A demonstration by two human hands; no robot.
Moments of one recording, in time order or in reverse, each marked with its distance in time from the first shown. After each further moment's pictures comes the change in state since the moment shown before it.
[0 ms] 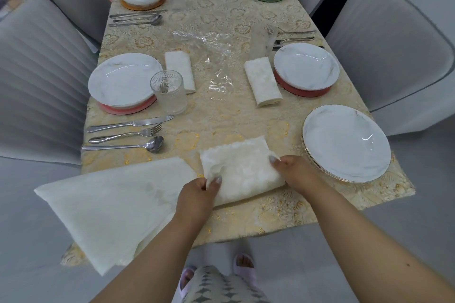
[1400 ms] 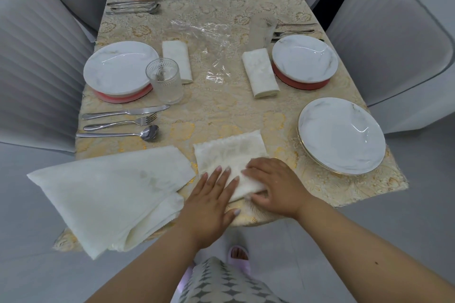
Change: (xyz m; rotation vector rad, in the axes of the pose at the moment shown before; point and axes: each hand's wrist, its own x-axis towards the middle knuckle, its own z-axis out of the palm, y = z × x) left_hand -0.011 -0.049 0.031 0.962 -0.130 0.827; right_hand -0.019 0.040 0.032 -0.636 0.070 -0.858
